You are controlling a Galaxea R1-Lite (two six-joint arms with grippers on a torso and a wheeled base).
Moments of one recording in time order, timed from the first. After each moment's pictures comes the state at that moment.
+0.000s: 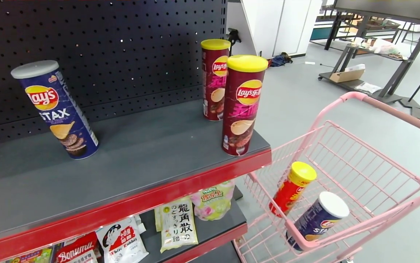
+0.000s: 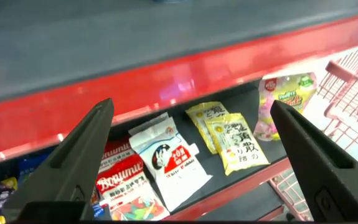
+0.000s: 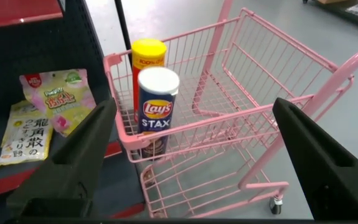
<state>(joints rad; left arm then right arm) 0.00 0.00 0.00 0.00 -0.05 0.00 0.00 0.00 0.00 0.00 0.00 0.00</state>
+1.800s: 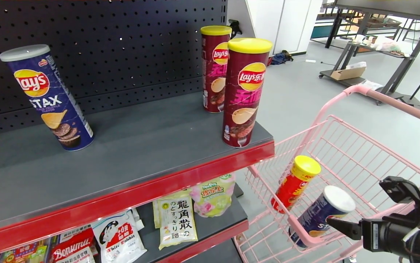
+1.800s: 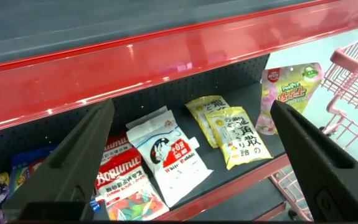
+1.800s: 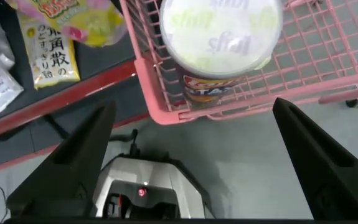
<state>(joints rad) 0.00 0.00 0.00 0.00 -0.05 0.01 0.16 1.41 -0.19 -0.53 0.08 0.20</state>
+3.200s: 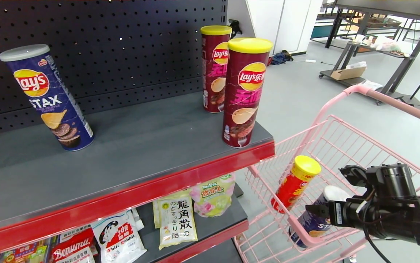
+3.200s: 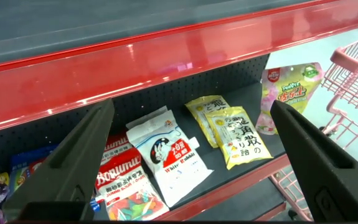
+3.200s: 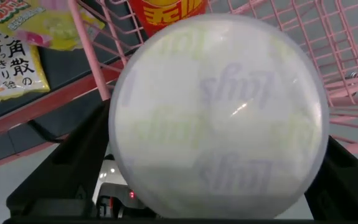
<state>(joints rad) 0.00 0.00 0.00 0.00 -0.05 0.01 0.16 1.75 -0.36 -0.59 0.04 0.20</state>
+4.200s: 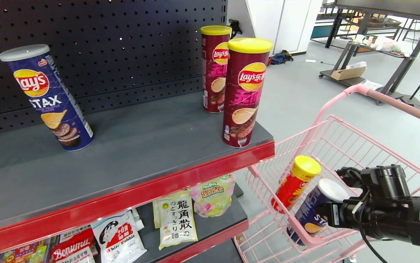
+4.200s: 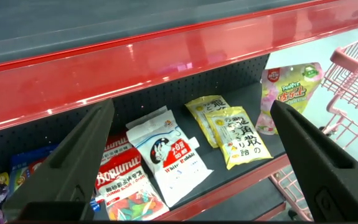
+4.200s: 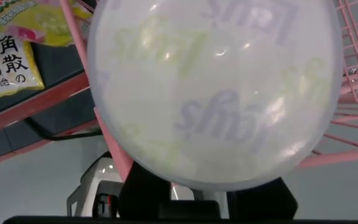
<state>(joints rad) 0.00 0.00 0.00 0.00 -0.05 0.01 0.17 1.78 -0.36 -0.59 0.03 0.19</state>
